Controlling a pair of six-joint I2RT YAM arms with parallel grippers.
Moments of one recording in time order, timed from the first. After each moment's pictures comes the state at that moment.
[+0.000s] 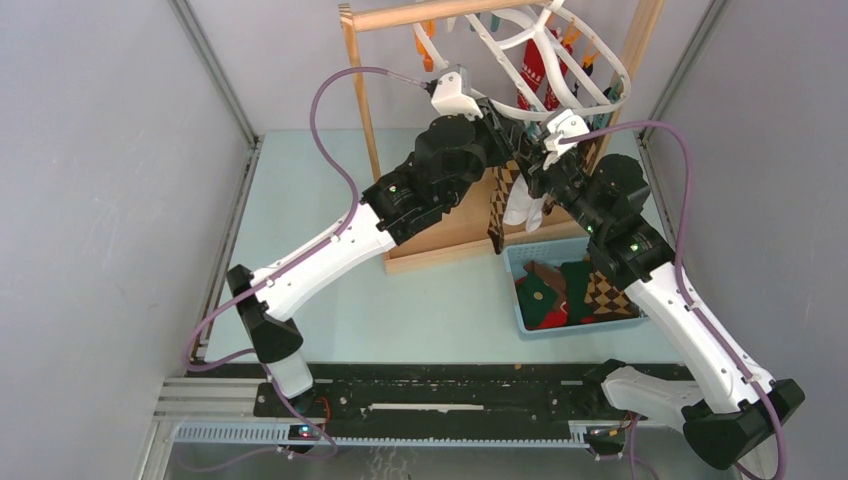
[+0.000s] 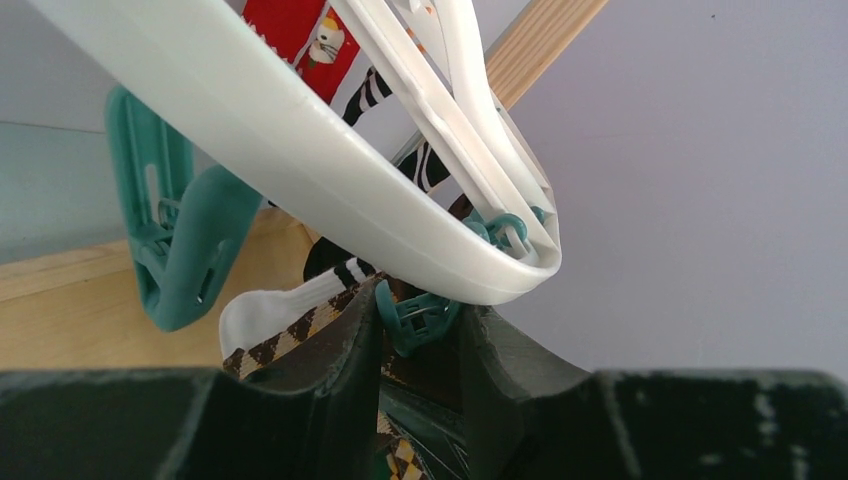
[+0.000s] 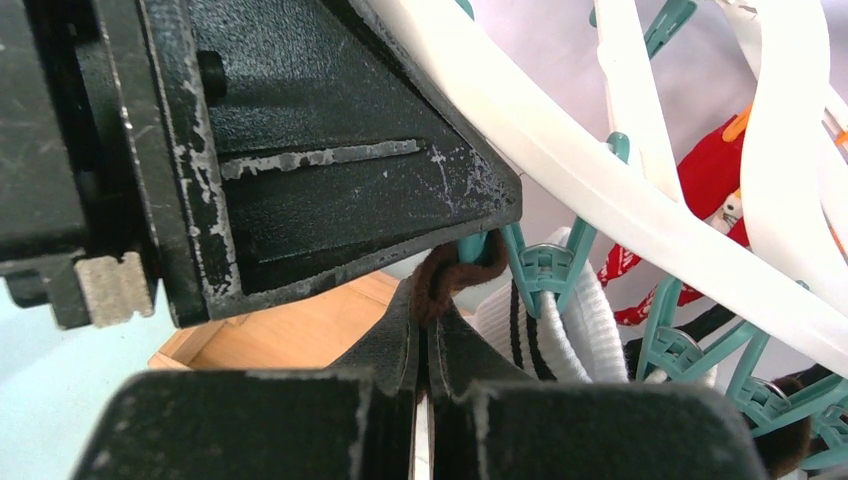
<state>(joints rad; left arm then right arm) -0.99 1.72 1.94 -0.23 -0.49 -0.66 0.51 1.07 1.21 -0.07 -0.11 -0.21</state>
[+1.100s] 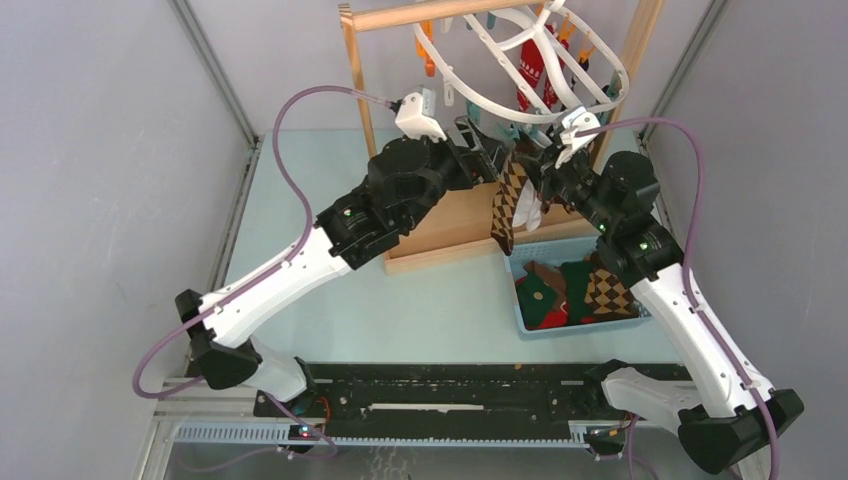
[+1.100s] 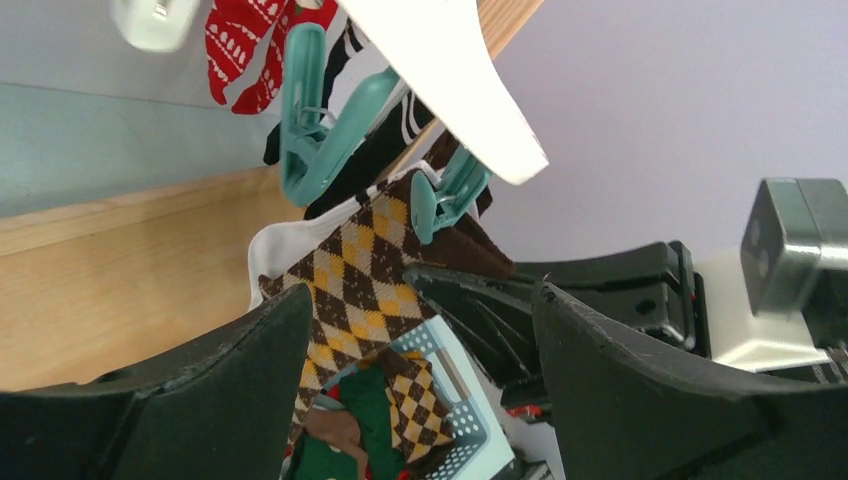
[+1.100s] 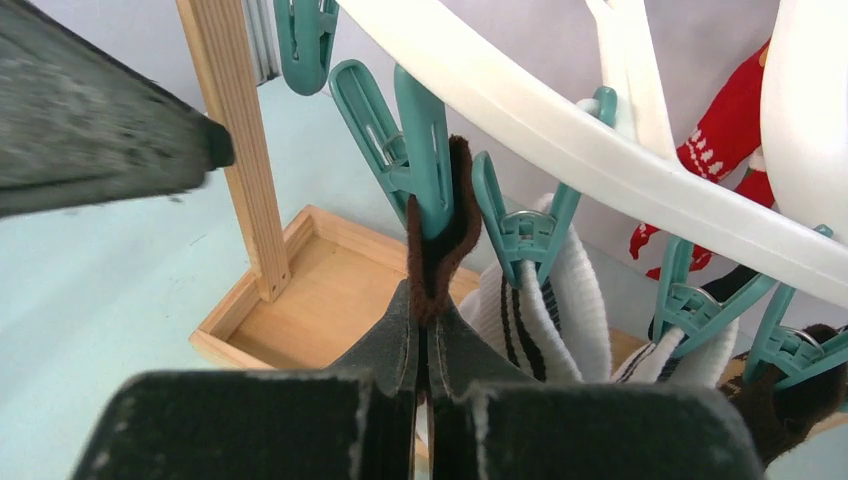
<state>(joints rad) -0.99 1.49 1.69 -0.22 -0.42 -0.69 0.42 1.06 1.21 -0.14 -0.22 -0.11</state>
